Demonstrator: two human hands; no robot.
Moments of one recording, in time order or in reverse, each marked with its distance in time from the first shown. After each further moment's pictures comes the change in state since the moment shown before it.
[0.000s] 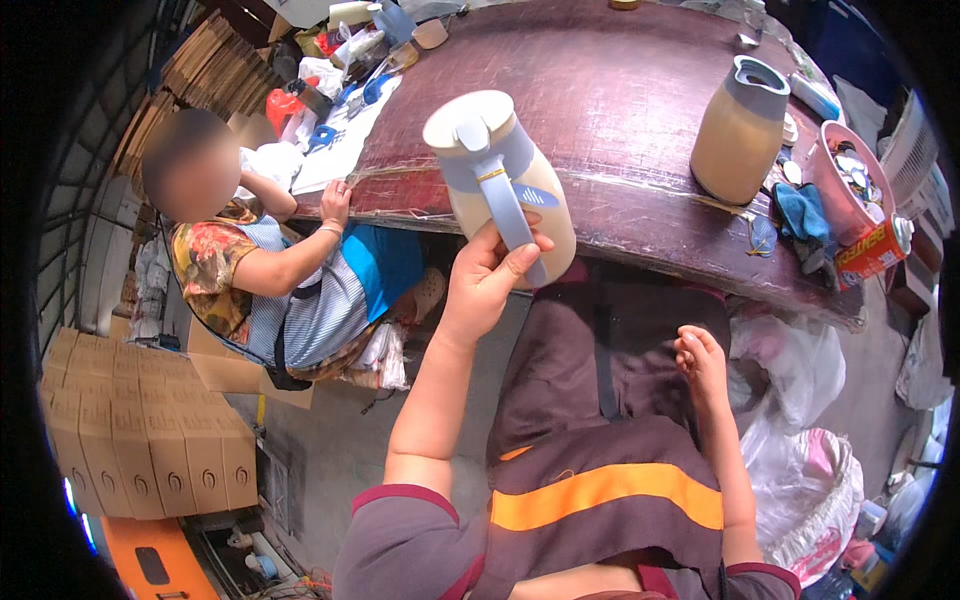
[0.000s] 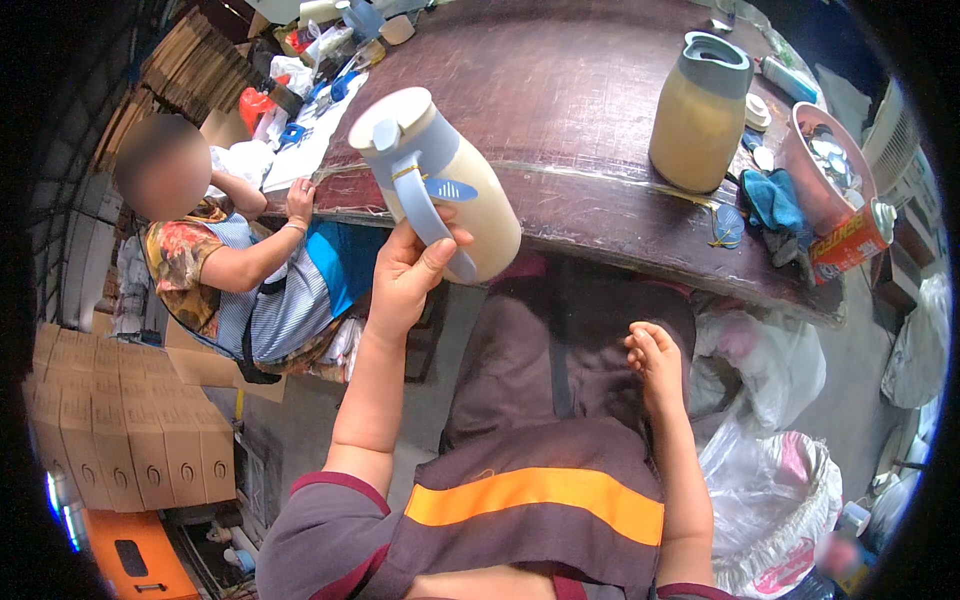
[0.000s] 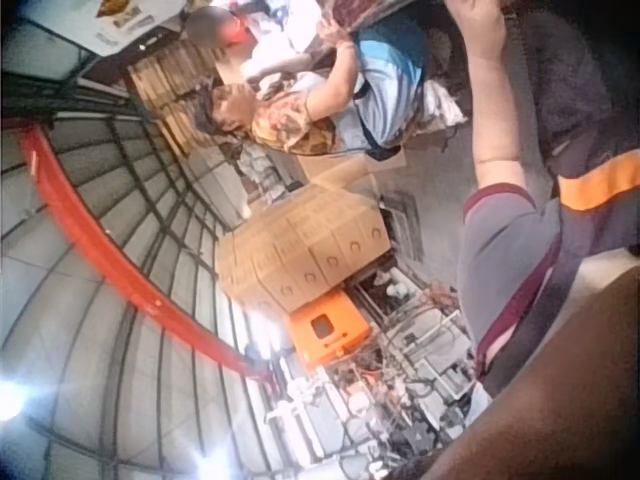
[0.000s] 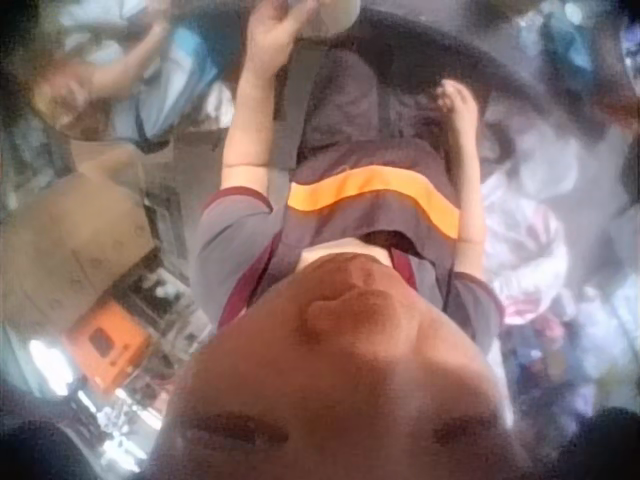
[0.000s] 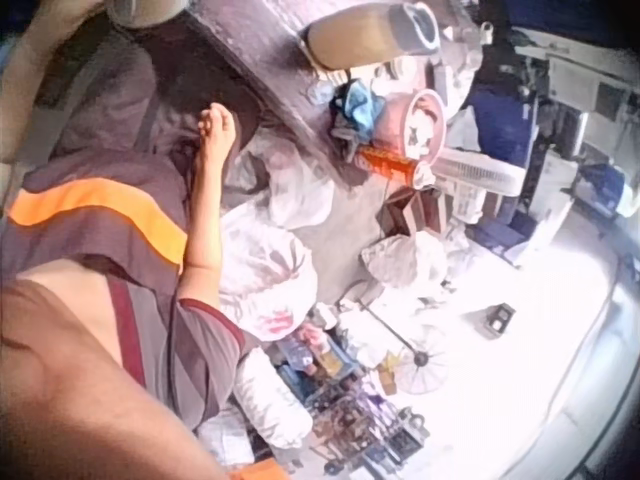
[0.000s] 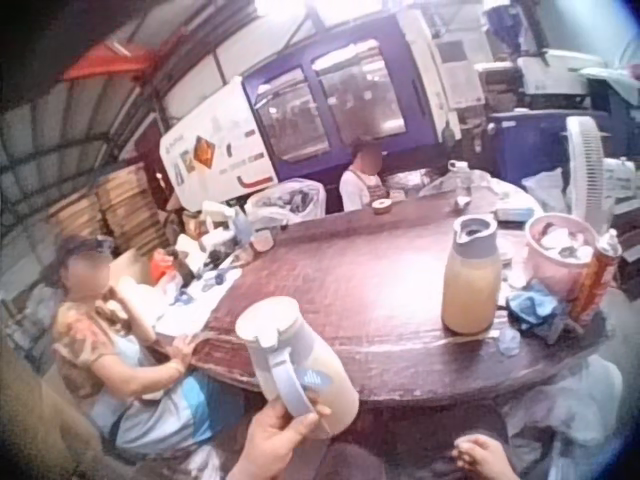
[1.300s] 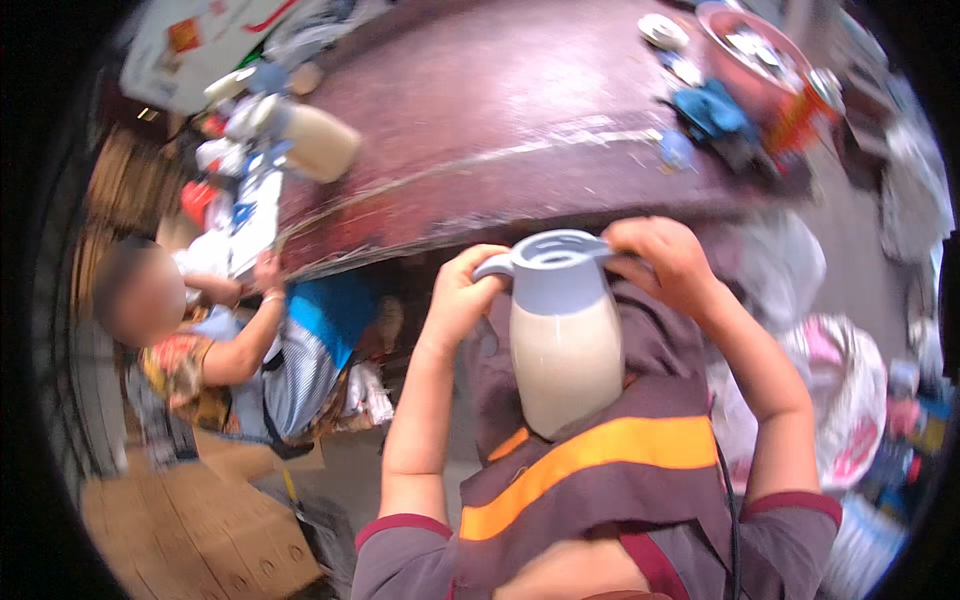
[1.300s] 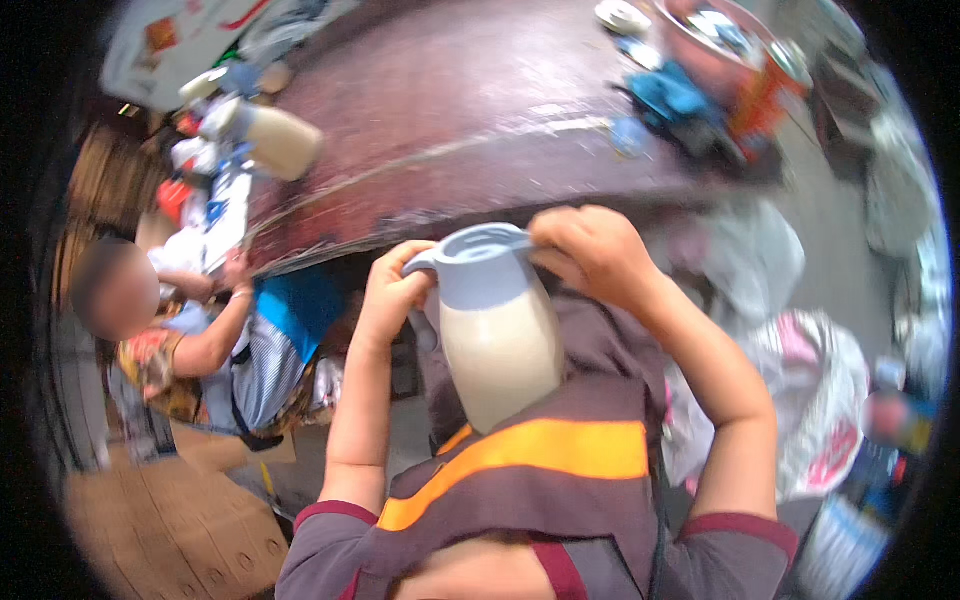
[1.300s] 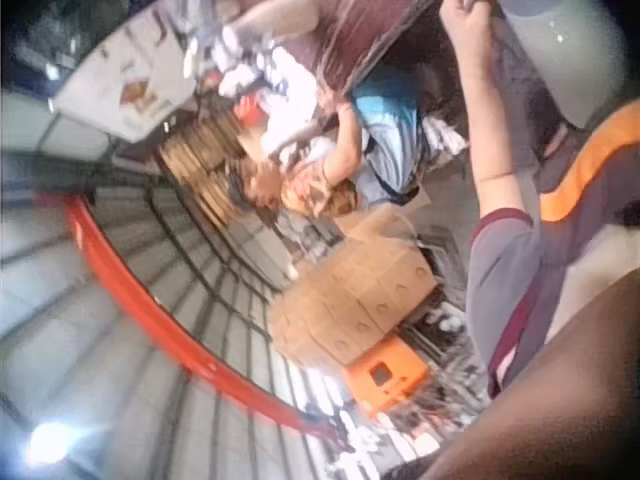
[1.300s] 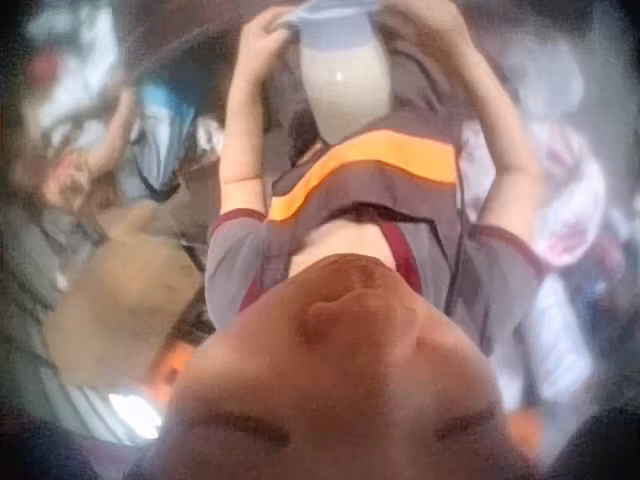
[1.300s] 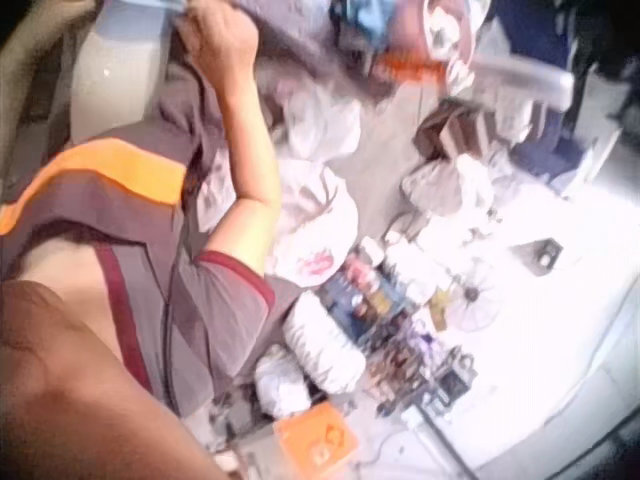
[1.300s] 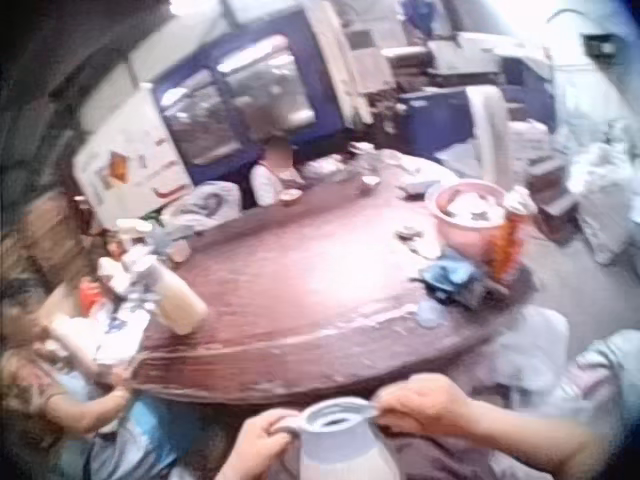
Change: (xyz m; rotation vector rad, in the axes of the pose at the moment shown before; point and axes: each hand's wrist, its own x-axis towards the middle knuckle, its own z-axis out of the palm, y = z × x) left_hand 0.011 -0.053 0.046 0.229 -0.172 -0.360; right_hand -0.005 -0.114 0.027 -1.011 -0.163 -1.319
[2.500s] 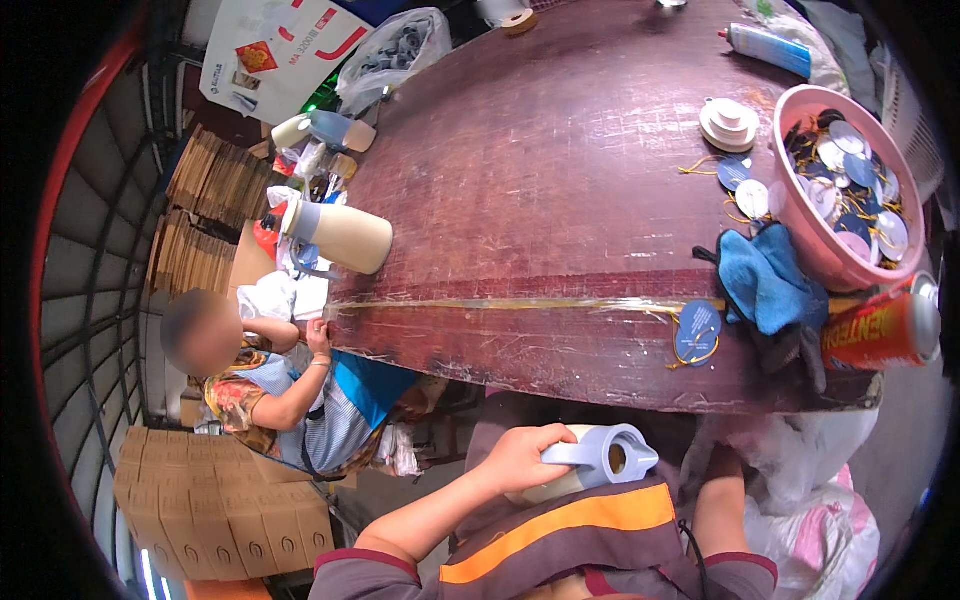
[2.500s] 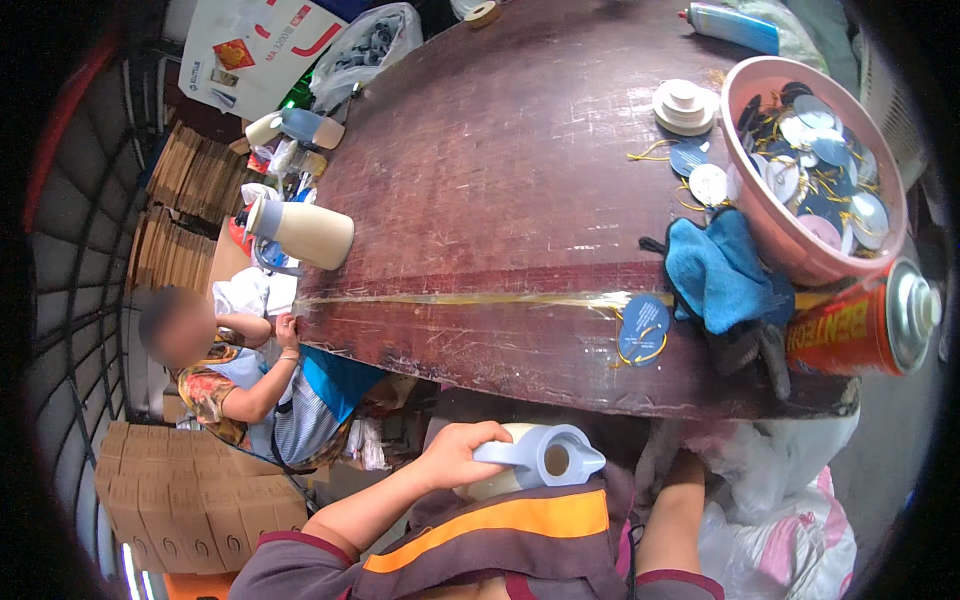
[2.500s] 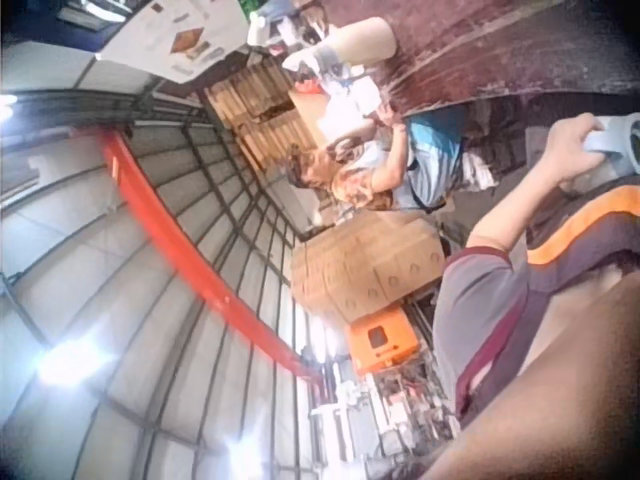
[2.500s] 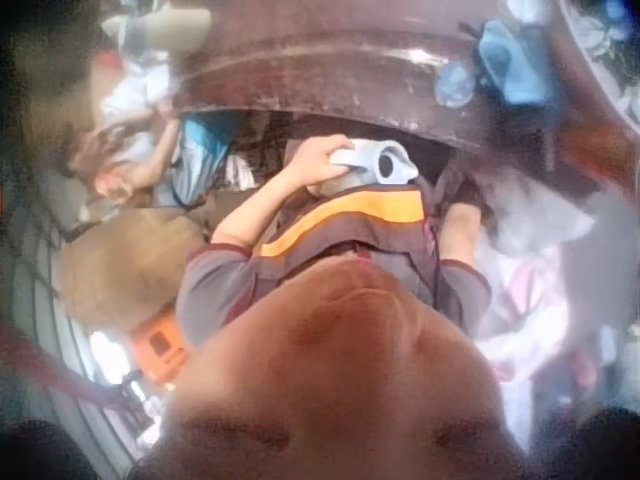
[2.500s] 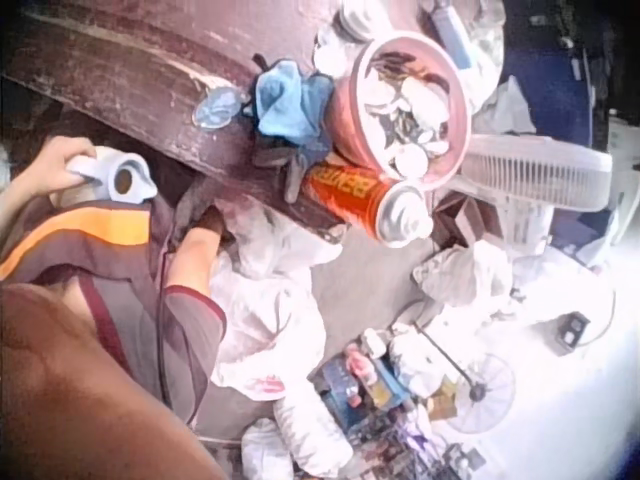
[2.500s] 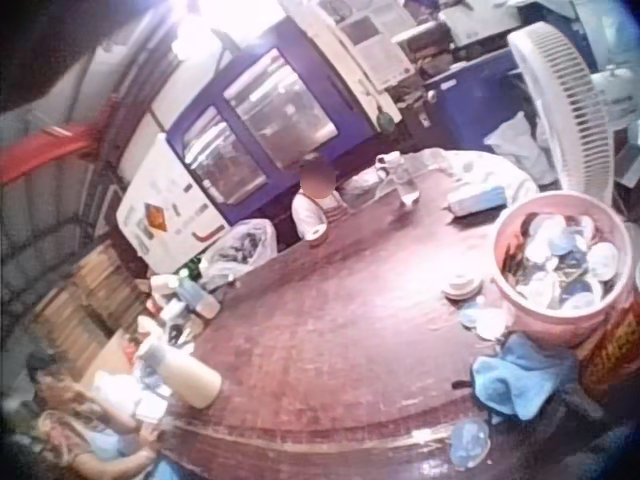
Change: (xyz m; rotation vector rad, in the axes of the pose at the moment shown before) left_hand 0.084 0.011 0.115 0.631 -0.364 -0.155; right_hand -0.351 0.267 0.090 -0.557 -0.700 1.618
